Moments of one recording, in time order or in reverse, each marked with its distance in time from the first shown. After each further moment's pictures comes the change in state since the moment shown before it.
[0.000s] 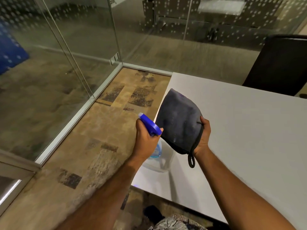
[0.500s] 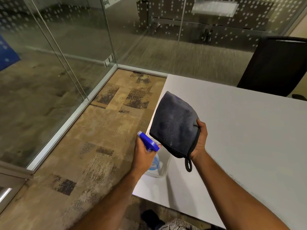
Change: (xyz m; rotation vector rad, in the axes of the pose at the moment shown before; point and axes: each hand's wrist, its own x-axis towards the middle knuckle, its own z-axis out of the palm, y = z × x) left_hand -0.004 -0.046 0.022 -0.109 -0.050 -0.144; right_hand 0.007 -0.006 0.002 0.065 0.004 0.000
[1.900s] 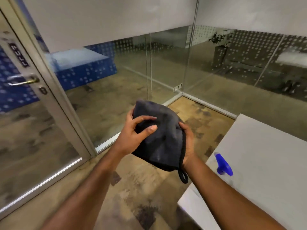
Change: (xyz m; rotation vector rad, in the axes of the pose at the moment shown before) left_hand -0.095 0.112 -0.315 0.220 0.244 0.436; right_hand -0.116 0.183 0.230 -0.045 -0.967 0.610
